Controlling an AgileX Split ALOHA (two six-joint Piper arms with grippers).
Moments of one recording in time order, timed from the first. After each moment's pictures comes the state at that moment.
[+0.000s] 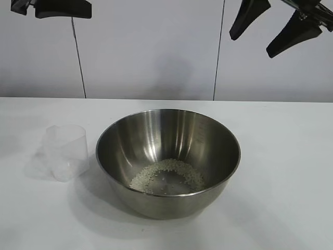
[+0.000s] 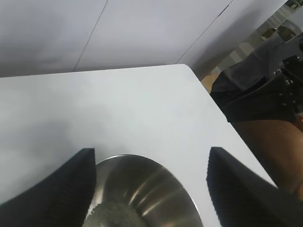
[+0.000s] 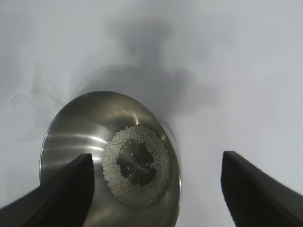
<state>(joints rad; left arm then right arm) -0.24 1.53 -1.11 1.78 -0.64 -2.02 0.11 1.70 -1.50 0.44 0.97 -0.17</state>
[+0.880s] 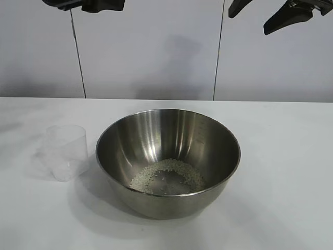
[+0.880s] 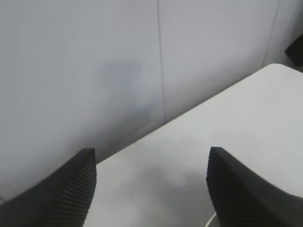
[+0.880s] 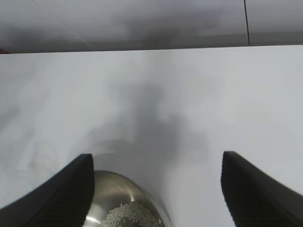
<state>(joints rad) -0.47 1.57 -1.08 0.77 0.02 -0.69 0.11 1.70 -1.50 0.44 0.72 -0.17</state>
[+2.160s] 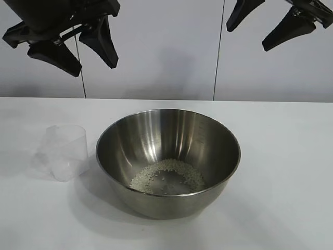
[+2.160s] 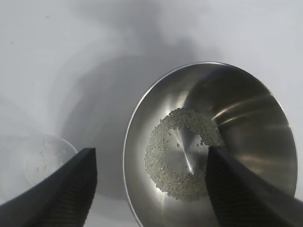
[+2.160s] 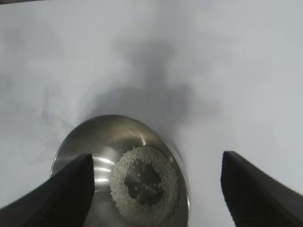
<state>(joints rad) -0.45 1.65 -1.28 -0.29 0.70 -0.03 0.11 1.70 -1.50 0.46 0.96 -0.15</state>
